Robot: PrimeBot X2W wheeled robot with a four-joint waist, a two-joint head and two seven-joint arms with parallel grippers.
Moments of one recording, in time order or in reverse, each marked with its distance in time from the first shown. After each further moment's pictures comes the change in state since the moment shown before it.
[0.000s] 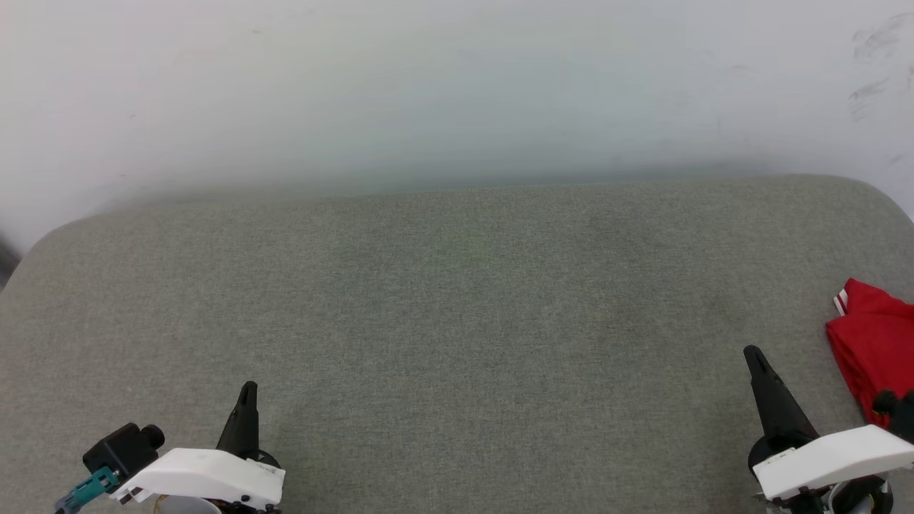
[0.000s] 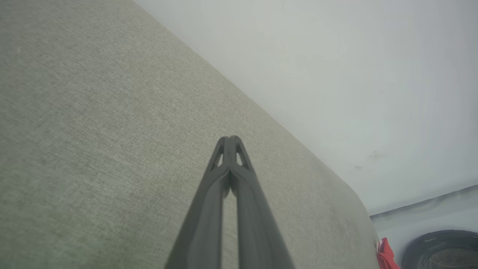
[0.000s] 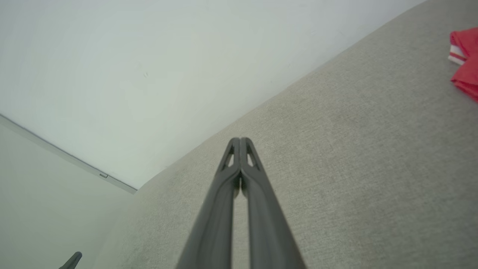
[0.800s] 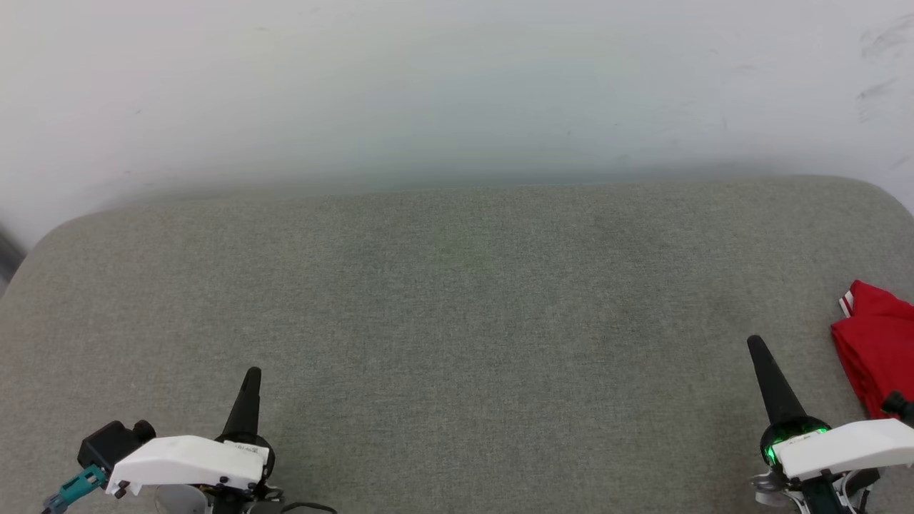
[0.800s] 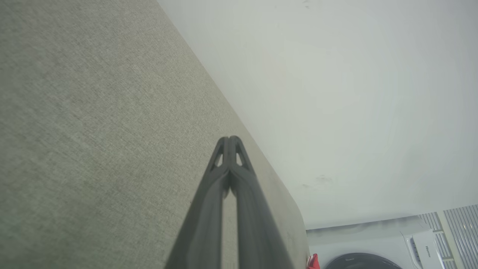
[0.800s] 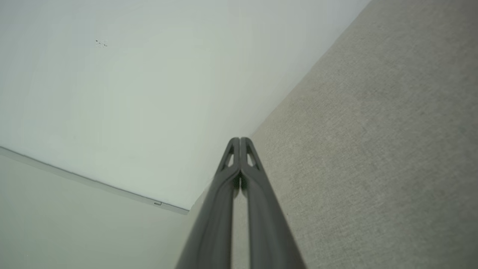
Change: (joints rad) left arm -0.034 -0.054 0.077 0.023 -0.220 -0.068 0.073; right arm -0.043 0.011 -0.019 0.064 0.294 0.000 0.012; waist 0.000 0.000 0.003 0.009
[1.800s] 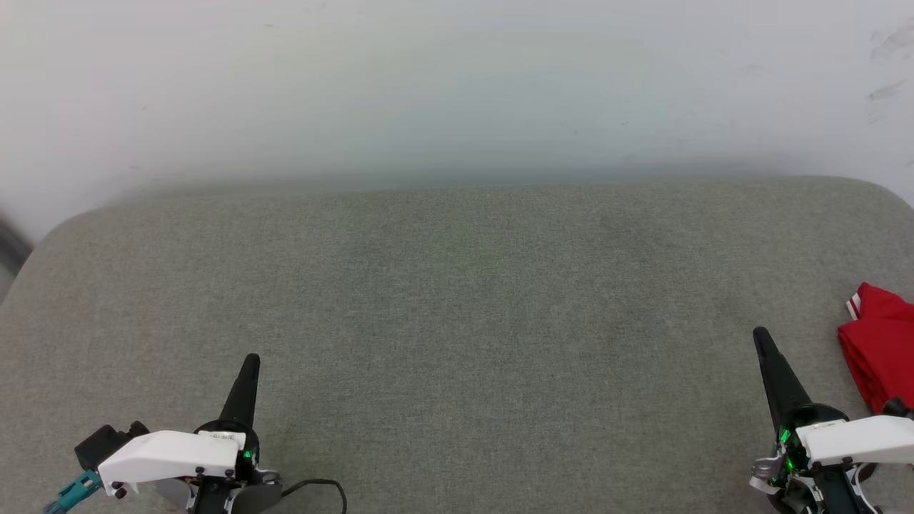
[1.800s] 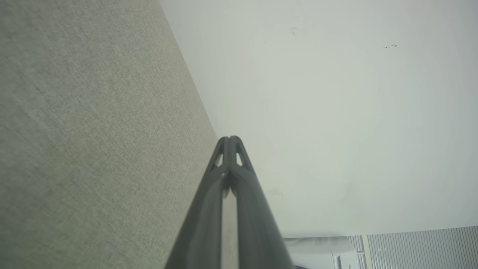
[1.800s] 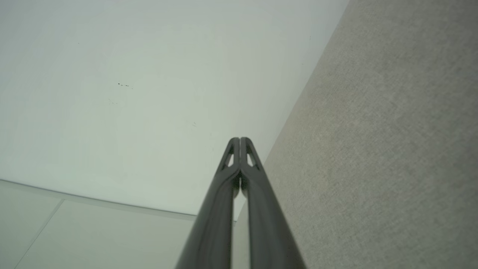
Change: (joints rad) left arm -0.031 -0.049 0.081 0.024 -0.211 -0.062 0.075; right arm -0.040 0.008 -0.018 0.063 0.286 0.000 0.010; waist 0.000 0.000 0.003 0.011
